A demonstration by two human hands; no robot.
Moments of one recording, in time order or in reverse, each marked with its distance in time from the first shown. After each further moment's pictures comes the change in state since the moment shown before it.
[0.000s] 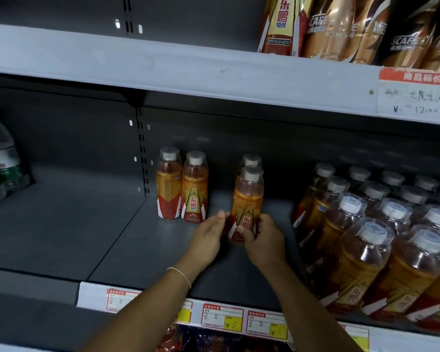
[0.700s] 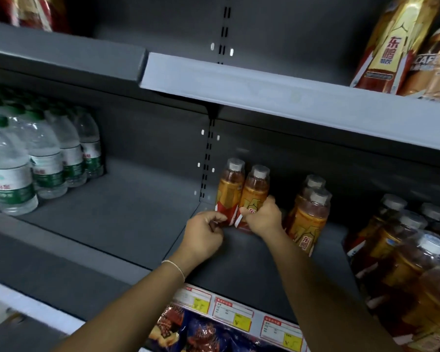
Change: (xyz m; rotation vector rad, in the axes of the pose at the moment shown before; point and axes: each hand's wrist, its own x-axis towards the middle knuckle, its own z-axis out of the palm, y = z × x) left_hand -0.034 0.044 -0.128 0.586 0.361 0.172; right_hand 0.038 -0.114 0.091 -0.022 -0.163 0.045
